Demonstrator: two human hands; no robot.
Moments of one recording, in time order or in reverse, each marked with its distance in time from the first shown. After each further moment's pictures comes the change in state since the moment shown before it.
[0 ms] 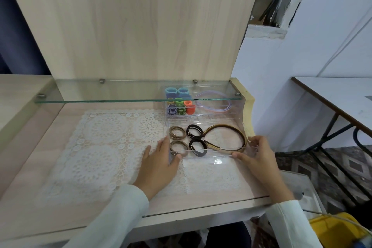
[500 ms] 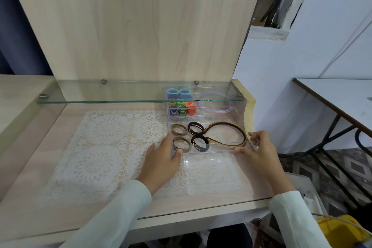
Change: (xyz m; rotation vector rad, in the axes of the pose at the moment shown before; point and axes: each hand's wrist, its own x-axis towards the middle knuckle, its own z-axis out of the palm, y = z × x) left_hand 0.002 0.021 -0.015 -0.107 0.018 -0.063; right_hand 0.011 -0.015 -0.003 0.111 -0.013 0.012
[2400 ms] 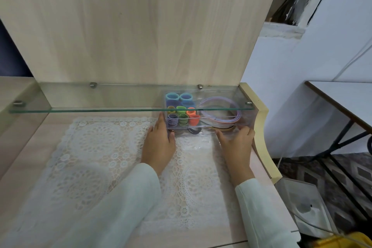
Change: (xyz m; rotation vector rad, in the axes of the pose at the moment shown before) left_hand 0.103 -0.012 0.005 -0.044 0.251 -0.037; right_hand 0.077 -0.018 0.100 -0.142 0.364 -0.055
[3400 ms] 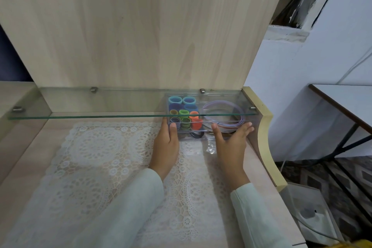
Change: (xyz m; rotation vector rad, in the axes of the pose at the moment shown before) left_hand 0.009 0.009 0.015 -0.529 0.044 -0.039; right_hand -0.002 -0.030 0.011 0.138 -0.163 0.170
